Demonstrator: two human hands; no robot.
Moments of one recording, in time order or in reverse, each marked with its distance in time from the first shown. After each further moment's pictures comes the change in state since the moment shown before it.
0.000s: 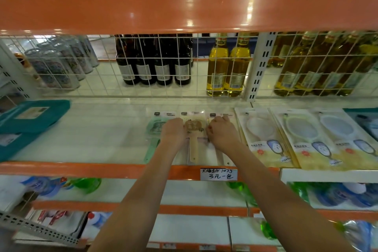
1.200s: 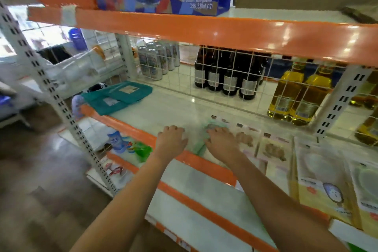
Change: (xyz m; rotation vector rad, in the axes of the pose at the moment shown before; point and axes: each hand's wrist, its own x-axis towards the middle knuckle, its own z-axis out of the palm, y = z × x) left_hand -0.098 -0.109 -0.046 0.179 0.080 -0.271; right_hand -0.010 -0.106 0.018 -0.060 -0.090 -0.505
